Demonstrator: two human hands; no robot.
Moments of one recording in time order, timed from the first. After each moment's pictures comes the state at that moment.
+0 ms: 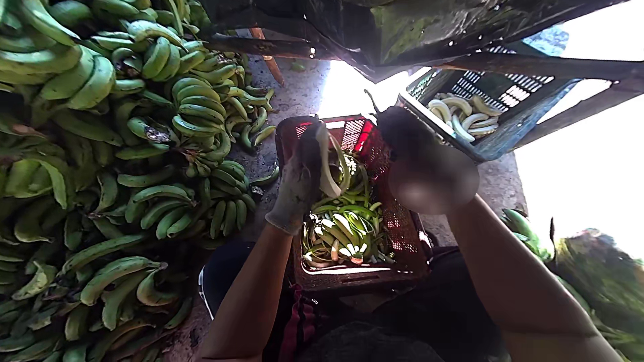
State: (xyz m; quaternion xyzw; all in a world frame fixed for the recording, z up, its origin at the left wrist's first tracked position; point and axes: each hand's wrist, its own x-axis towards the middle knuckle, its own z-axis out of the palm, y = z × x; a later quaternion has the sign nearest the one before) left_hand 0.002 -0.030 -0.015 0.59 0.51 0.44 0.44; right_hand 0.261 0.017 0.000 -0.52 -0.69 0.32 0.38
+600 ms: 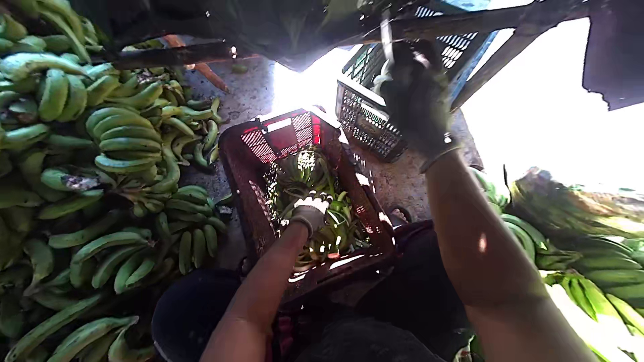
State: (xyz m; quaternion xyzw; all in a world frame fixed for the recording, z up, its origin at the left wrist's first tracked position) left_hand 0.122 -0.015 -0.187 0.82 0.44 -0.28 0.23; right_hand 0.349 0.018 0.030 -0.73 -0.58 0.03 0.37
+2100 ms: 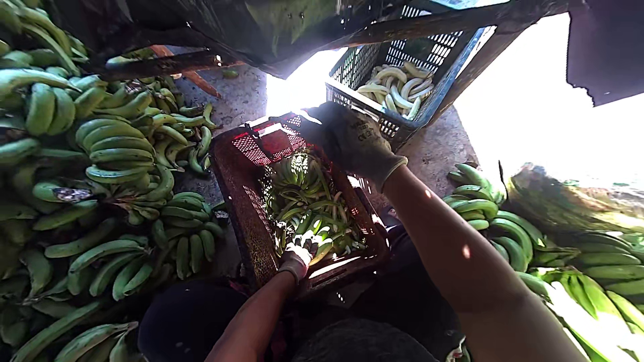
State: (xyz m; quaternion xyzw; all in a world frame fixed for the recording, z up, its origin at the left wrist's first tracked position) left_hand 0.070 -0.110 -0.268 0.78 0.40 -0.44 0.19; right_hand 0.306 0.021 -0.003 -0.58 -0.77 0.08 0.26
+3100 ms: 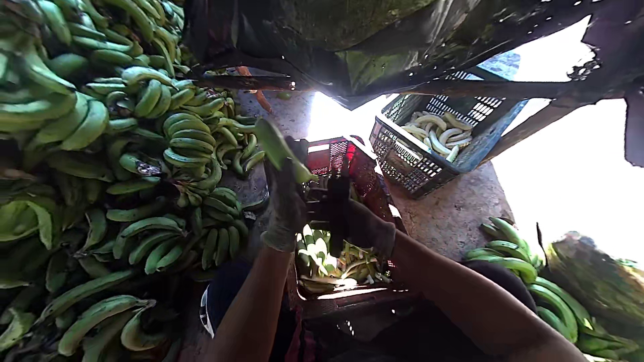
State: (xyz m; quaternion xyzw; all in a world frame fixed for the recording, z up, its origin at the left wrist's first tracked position) left_hand 0.023 -0.004 -0.030 0.48 0.34 0.61 0.53; right_hand 0.190 -0.030 -0.051 -0.29 -0.32 0.82 0.38
